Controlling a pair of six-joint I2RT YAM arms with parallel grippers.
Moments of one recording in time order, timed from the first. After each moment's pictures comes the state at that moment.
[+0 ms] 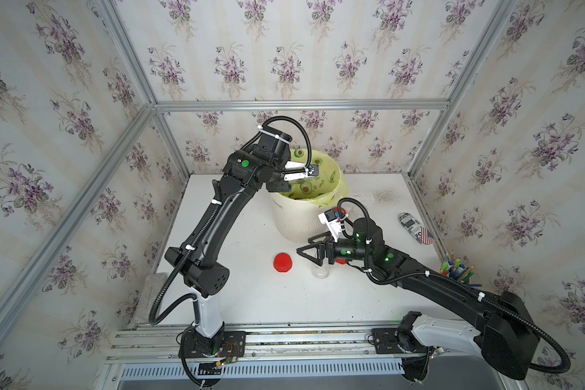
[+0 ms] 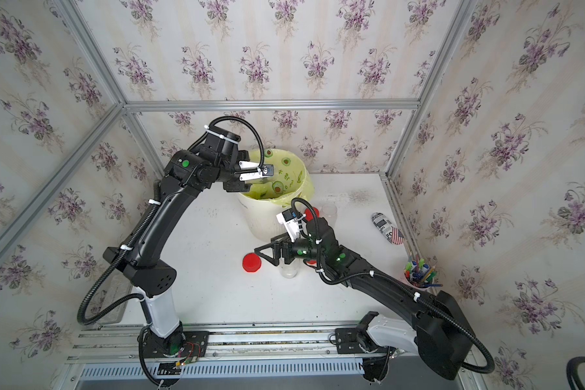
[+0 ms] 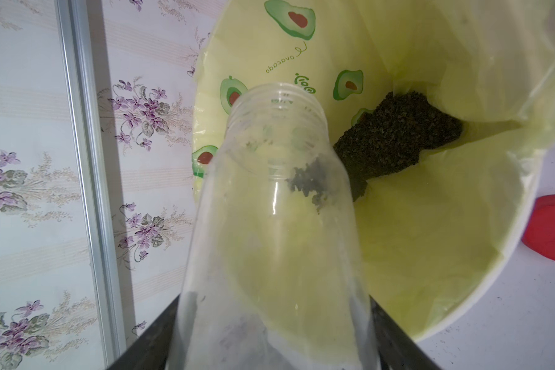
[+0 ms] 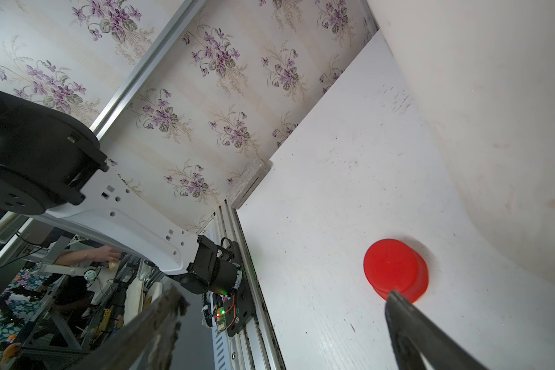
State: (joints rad) left arm -0.54 1.89 2.38 -1.23 -0.13 1.16; right arm 0.75 1.18 0.73 0.15 -0.58 0.55
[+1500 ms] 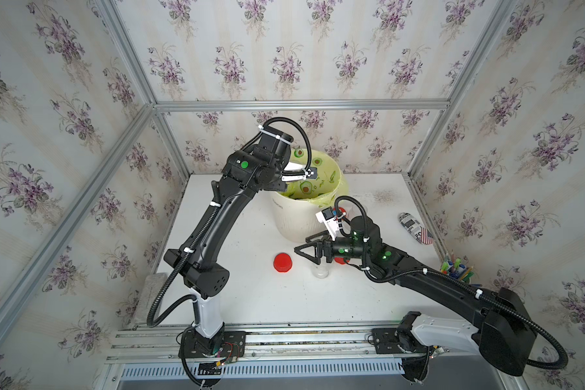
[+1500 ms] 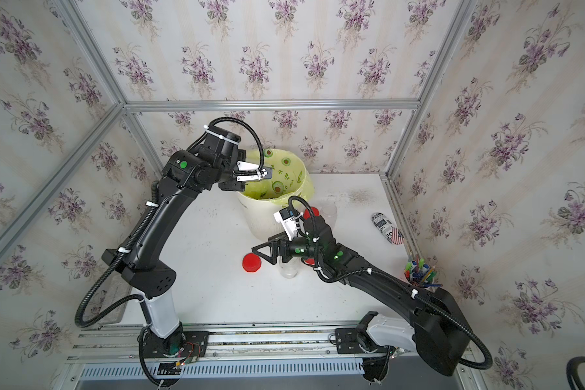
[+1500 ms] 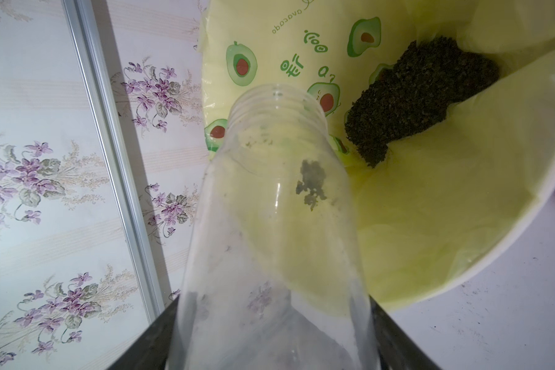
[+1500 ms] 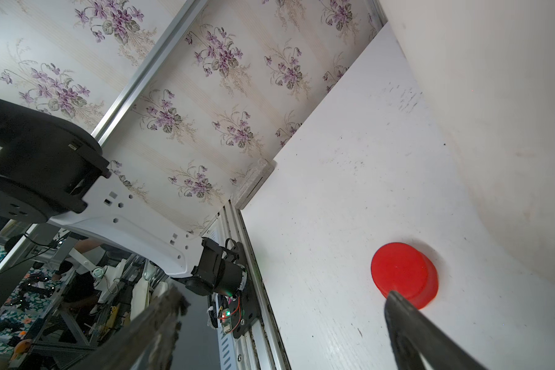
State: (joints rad) left arm -0.56 1.88 2.40 -1.25 -0.28 1.25; right arm 0.76 1.20 0.76 0.14 -0.59 0.56
